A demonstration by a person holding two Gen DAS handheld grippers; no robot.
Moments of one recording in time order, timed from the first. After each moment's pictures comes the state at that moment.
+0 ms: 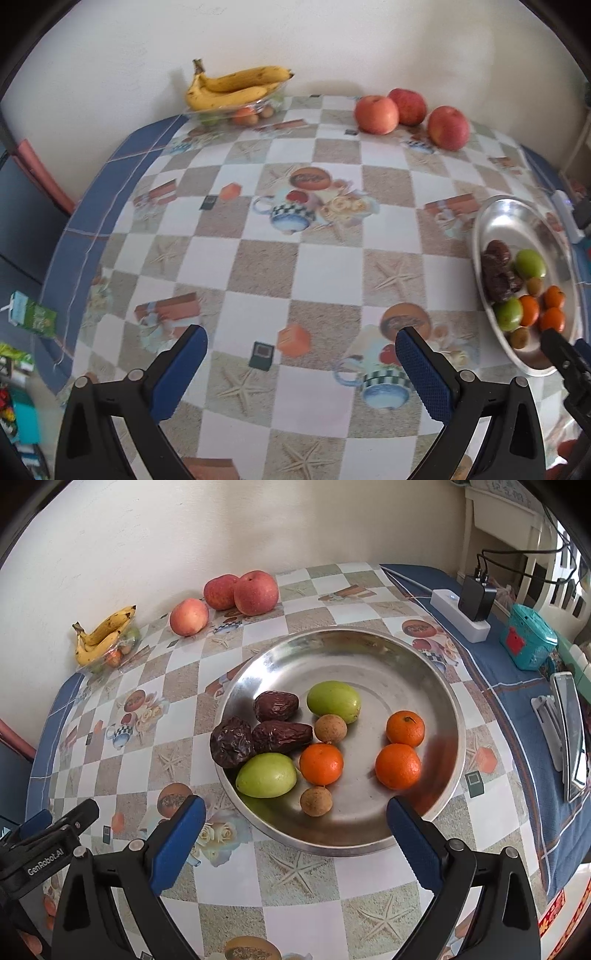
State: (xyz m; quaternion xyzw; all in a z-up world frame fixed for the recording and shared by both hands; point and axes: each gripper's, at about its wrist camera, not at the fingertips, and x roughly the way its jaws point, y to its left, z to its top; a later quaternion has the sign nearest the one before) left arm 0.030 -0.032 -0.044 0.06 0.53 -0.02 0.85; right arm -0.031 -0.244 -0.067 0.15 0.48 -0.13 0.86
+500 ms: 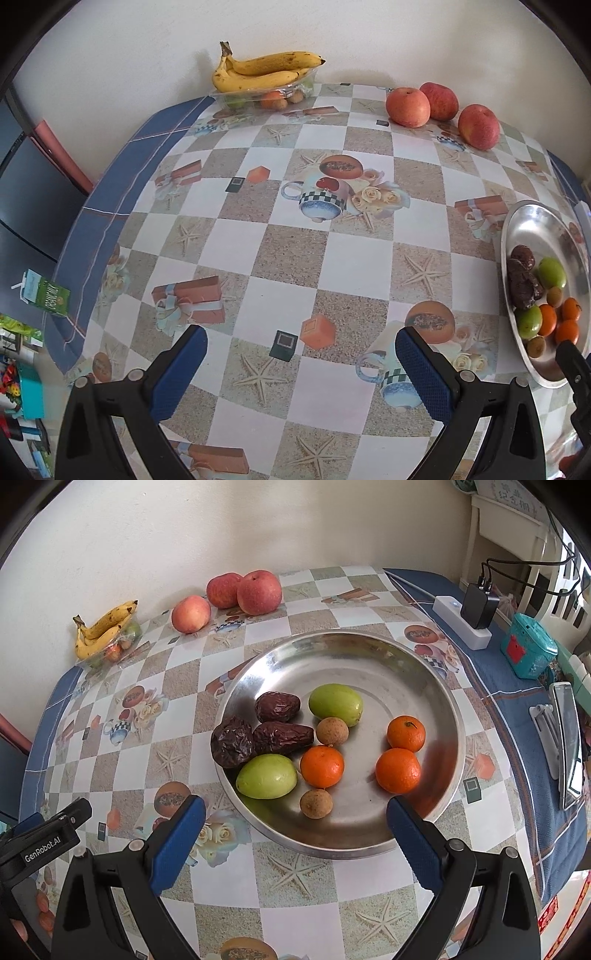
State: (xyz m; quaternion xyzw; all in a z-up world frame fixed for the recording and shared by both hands) left arm 0.035 -0.022 -0.048 0.06 0.54 0.03 0.84; right arm -0.029 -0.240 -0.067 0.13 0.48 -0.13 0.86
